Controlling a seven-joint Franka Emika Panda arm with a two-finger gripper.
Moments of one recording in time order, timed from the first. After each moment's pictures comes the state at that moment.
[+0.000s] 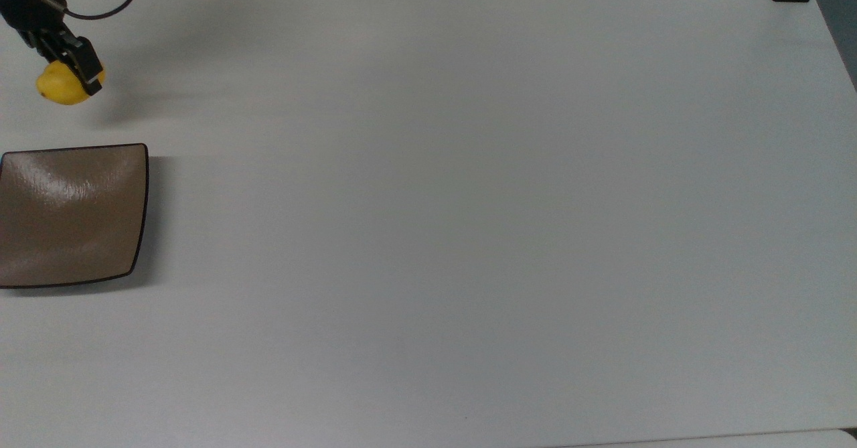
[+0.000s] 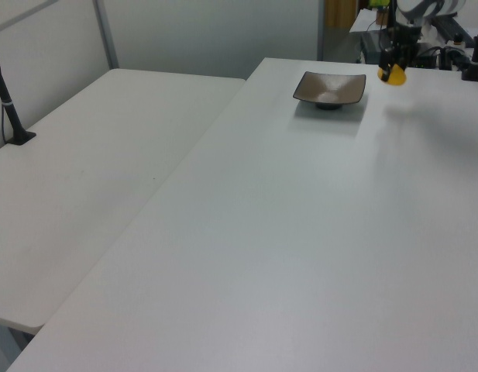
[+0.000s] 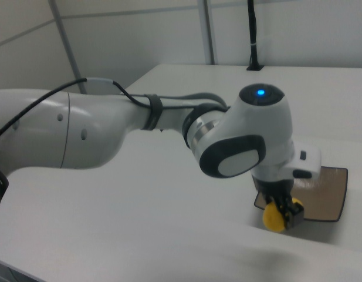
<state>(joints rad) -0.50 0.31 -0.10 -1.73 0.16 2.19 -0.15</state>
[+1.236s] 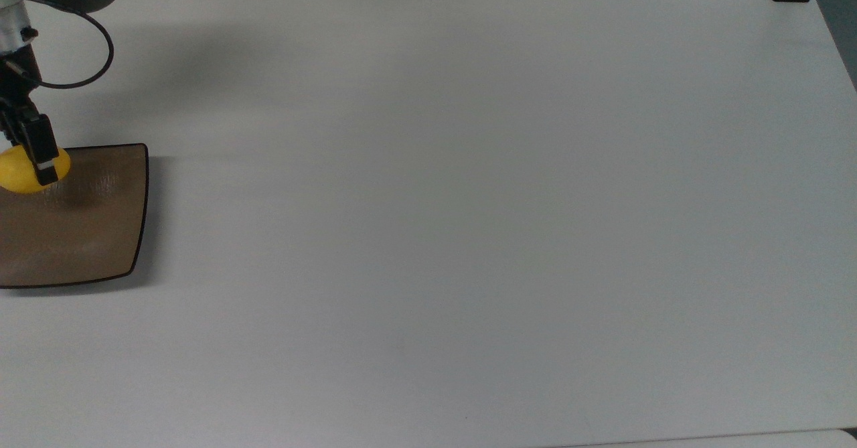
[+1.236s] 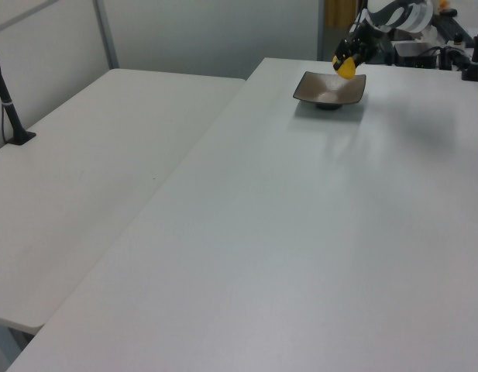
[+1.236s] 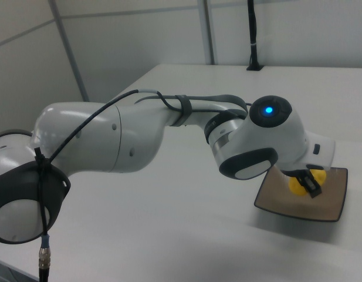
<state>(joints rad) -0.47 0.54 -0.05 -1.53 0.46 2.51 -0.15</state>
